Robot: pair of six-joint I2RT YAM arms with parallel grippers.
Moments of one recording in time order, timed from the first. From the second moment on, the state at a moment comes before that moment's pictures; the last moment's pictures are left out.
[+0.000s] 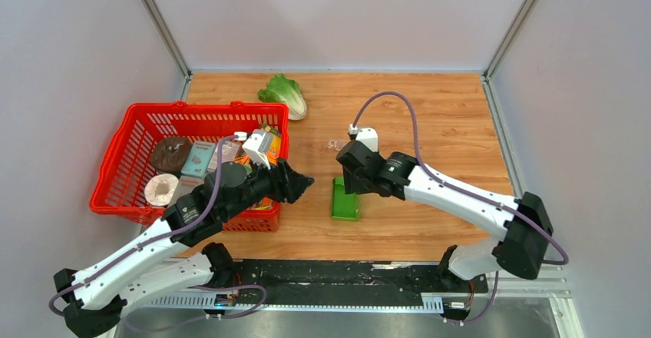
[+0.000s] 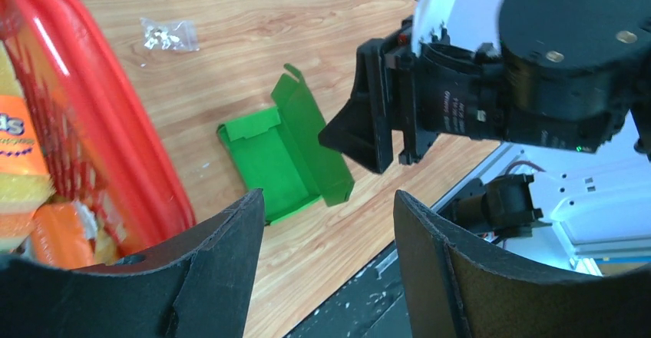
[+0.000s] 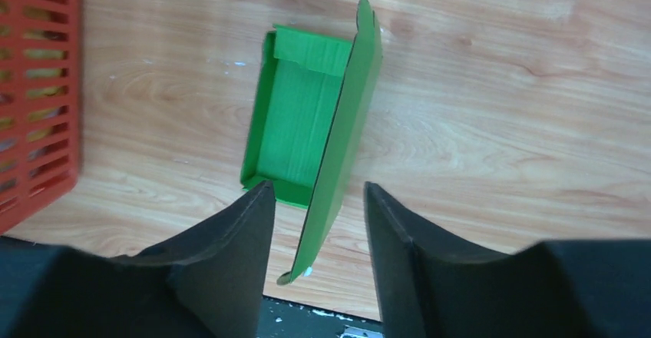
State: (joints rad) left arm -0.94 0.71 0.82 -0.35 -0.14 -0.60; right arm 0.98 1.35 1.13 -0.75 0.37 0.71
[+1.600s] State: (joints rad) left arm -0.95 0.97 0.77 -0.23 0.05 -0.46; right arm 0.95 1.32 1.15 -0.83 0.54 0.14
